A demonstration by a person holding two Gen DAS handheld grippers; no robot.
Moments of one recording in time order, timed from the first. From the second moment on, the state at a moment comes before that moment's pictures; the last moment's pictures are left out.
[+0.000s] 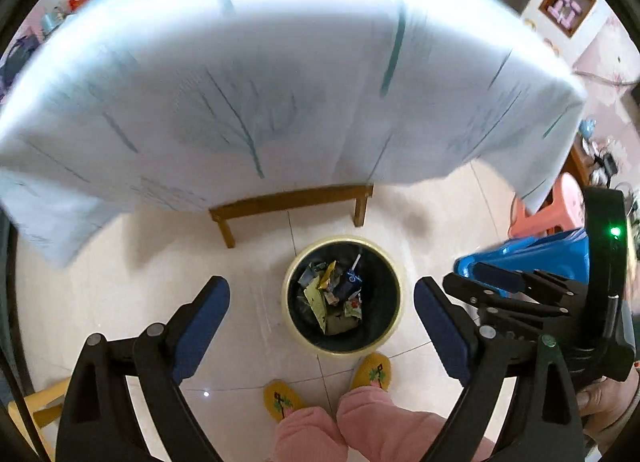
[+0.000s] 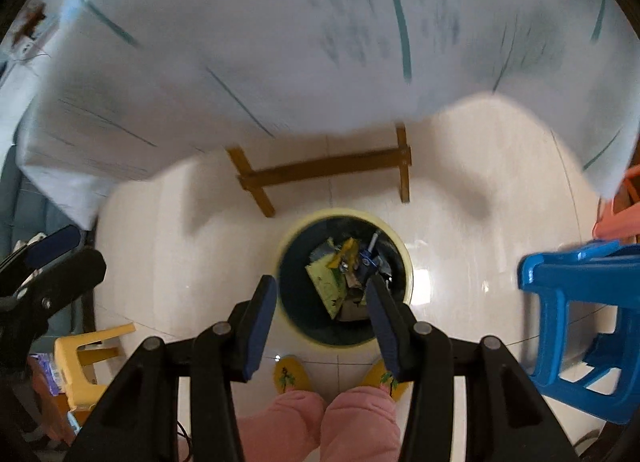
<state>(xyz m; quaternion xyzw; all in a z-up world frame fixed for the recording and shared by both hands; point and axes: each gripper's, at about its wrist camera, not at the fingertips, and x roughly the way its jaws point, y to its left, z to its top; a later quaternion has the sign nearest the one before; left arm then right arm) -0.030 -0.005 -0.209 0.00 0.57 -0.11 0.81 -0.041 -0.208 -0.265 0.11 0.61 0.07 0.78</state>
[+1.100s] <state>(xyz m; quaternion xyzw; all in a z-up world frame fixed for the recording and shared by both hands) 0.006 0.061 0.034 -0.03 0.47 0.05 0.88 0.035 -0.138 0.024 0.00 0.42 0.23 0.88</state>
